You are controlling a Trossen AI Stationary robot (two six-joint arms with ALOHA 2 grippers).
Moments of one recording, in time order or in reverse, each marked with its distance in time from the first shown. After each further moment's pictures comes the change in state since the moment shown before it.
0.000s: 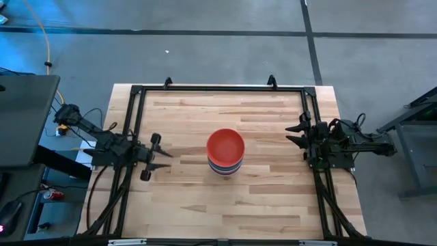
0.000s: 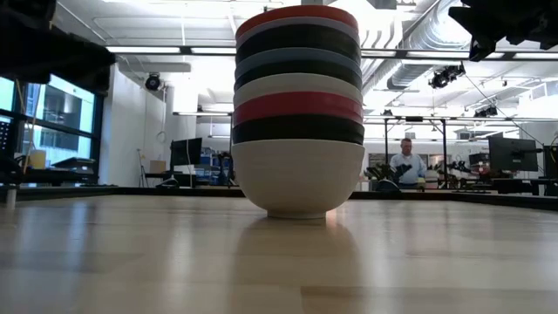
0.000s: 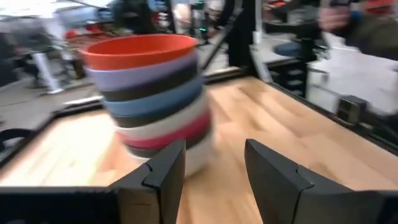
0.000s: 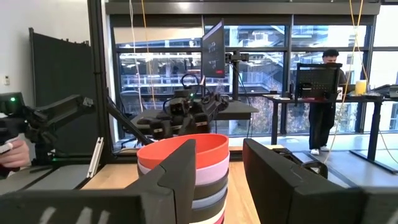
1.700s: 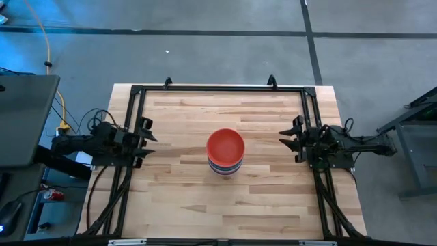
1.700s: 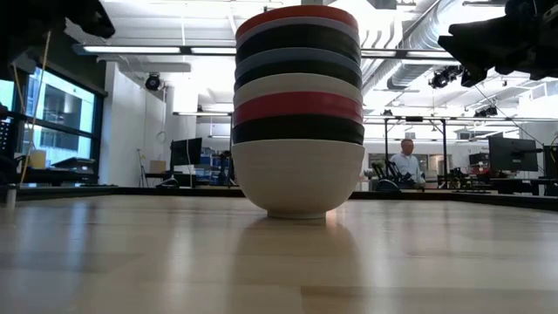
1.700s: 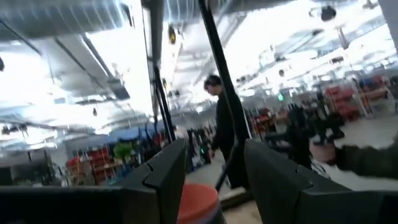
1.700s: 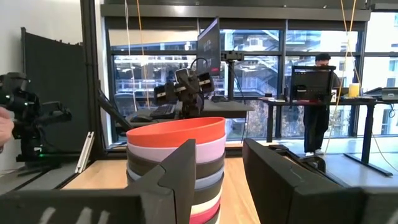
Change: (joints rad) left arm 0.515 -0.285 0.001 0.260 0.637 -0.006; right arm -0.001 0.003 -0.202 0.233 0.020 -0.017
